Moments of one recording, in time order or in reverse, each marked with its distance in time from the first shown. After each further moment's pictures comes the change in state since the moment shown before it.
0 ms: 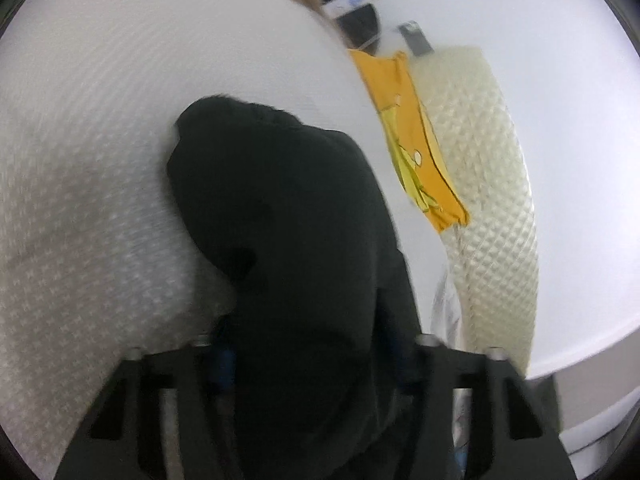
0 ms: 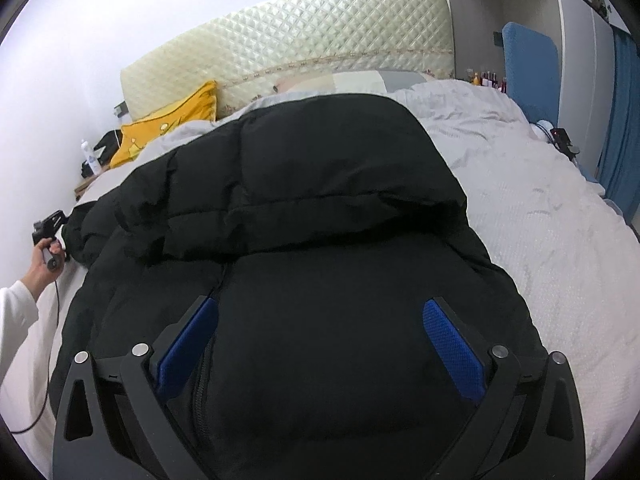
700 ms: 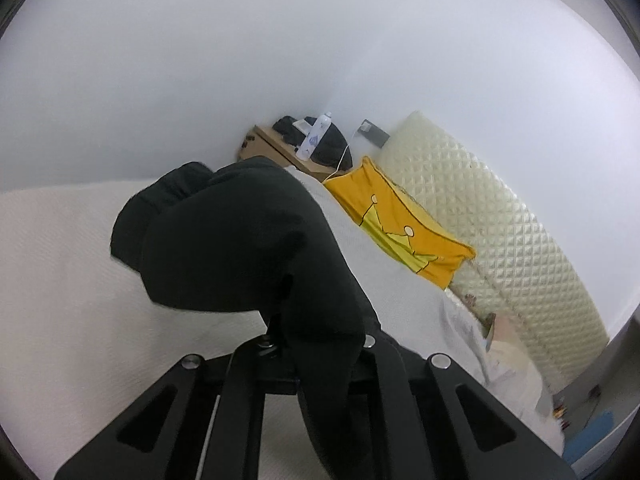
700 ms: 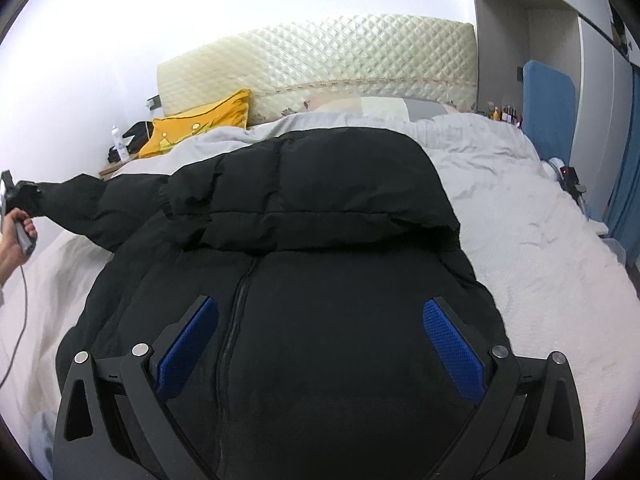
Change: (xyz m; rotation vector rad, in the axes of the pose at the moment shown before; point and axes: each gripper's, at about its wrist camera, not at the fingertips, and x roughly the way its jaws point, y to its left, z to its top) left arm -0.261 -0.107 -0.095 0.359 -0.431 0.225; right arm -0.062 0.006 -0.010 -0.123 -0.065 0.054
